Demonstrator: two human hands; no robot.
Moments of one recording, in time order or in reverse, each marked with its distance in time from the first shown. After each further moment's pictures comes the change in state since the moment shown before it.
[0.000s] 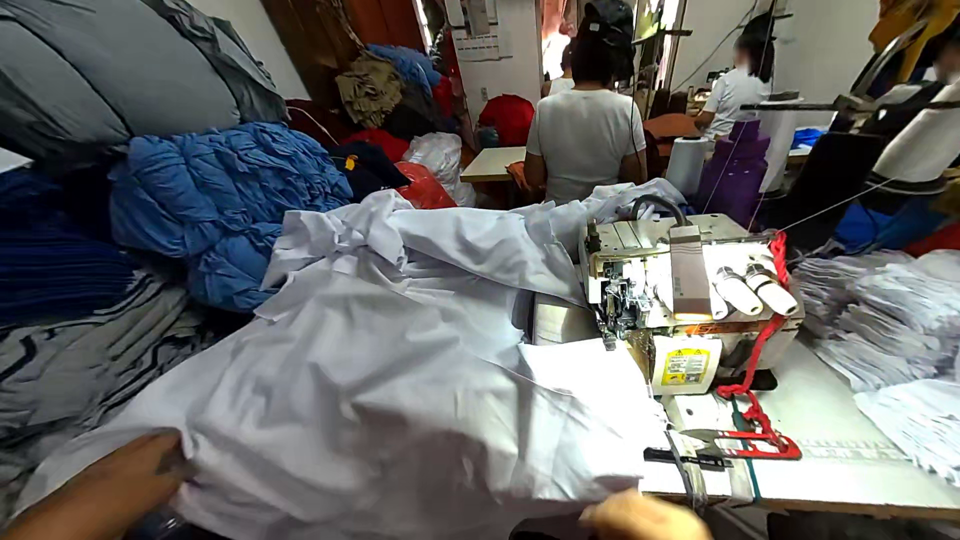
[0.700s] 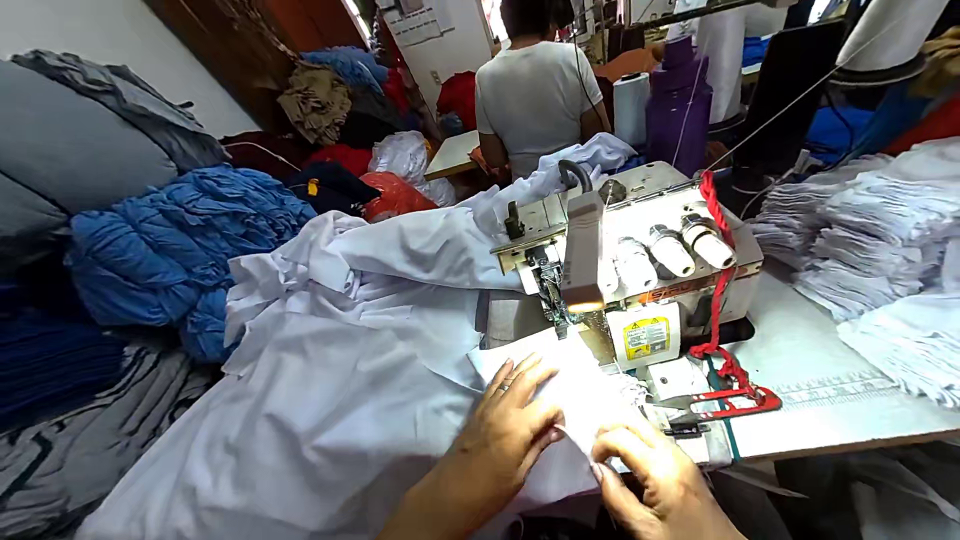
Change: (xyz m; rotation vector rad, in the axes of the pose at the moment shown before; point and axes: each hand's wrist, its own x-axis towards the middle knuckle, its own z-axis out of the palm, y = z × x) left_hand -0.068 0.302 0.086 -0.293 0.373 1.383; right_hand 0.016 0.021 -0.016 0.020 0.357 0.116
